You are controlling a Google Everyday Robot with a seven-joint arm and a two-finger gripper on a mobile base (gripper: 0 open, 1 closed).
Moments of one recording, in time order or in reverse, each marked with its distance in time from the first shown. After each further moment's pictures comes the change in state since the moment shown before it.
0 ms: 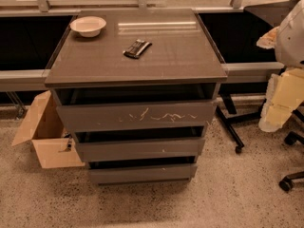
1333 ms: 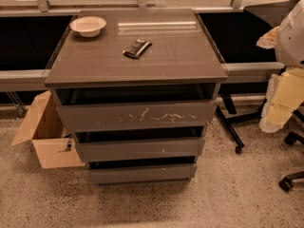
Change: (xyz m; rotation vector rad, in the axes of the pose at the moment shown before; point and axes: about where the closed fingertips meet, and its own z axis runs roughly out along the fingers) arm 0.000 0.000 0.000 0.000 0.000 0.000
